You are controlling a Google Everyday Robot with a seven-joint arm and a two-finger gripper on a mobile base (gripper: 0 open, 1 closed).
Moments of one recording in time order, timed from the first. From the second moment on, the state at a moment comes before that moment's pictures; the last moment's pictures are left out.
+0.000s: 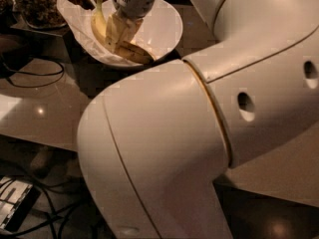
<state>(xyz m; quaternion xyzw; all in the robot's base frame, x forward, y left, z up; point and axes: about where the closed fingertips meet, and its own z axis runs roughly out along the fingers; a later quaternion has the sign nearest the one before) 0.647 0.083 0.951 -0.48 0.85 0.16 0.13</state>
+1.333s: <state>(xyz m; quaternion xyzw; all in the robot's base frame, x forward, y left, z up) 0.608 0.062 0.954 -0.44 0.87 0.18 0.14</state>
